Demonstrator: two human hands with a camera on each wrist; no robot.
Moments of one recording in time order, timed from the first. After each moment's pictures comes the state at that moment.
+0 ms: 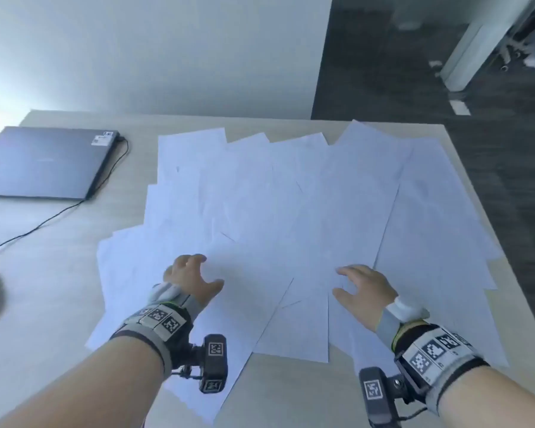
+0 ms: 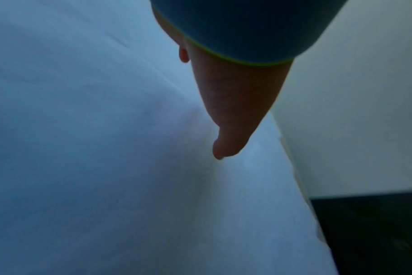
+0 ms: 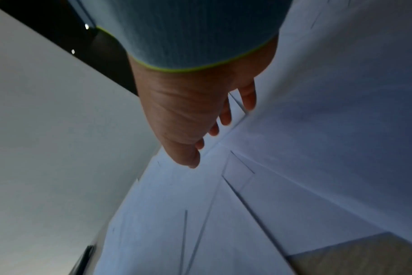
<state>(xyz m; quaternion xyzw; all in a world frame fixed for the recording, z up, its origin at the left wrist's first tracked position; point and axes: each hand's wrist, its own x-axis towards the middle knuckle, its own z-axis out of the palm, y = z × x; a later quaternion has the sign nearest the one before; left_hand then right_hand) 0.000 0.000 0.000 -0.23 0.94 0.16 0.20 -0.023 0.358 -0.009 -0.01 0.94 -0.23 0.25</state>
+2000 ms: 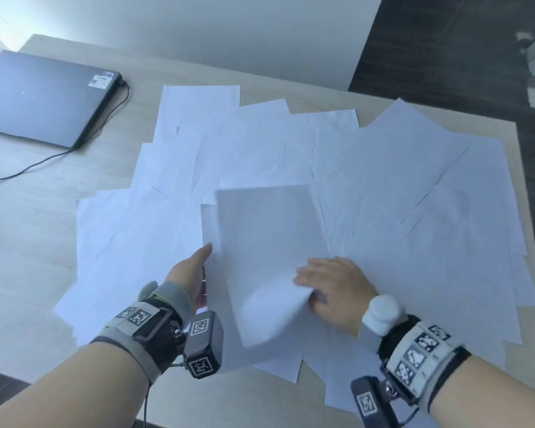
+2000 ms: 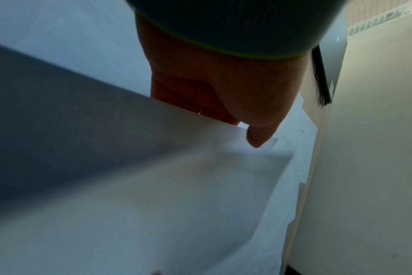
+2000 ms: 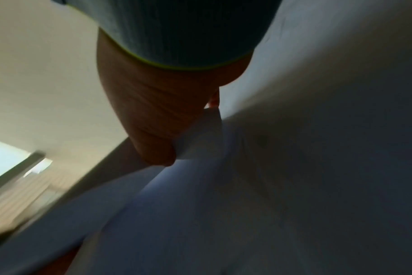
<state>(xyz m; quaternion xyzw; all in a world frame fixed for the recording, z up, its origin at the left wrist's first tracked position) -0.017 0.054 -0.029 -0.54 0.50 0.65 0.15 -0.084 0.342 -0.019 -0.41 0.88 -0.20 0.13</state>
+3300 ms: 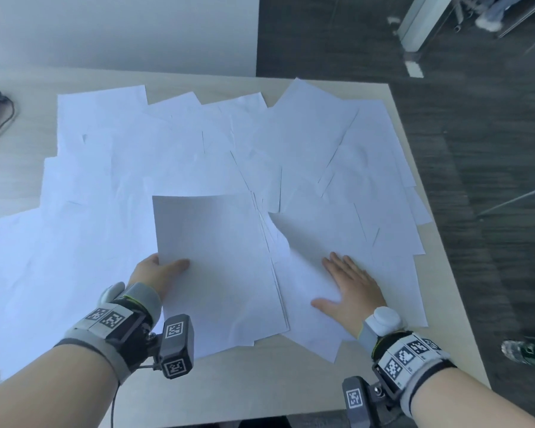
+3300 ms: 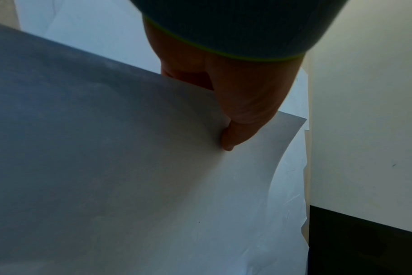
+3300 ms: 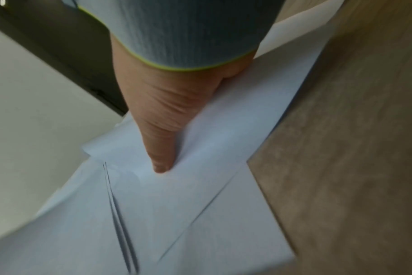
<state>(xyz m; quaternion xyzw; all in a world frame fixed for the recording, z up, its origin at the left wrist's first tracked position) -0.008 0.092 -0.028 -0.40 0.72 0.54 0.19 0.016 0.466 -0.030 -0.02 0.95 -0.14 0.26</state>
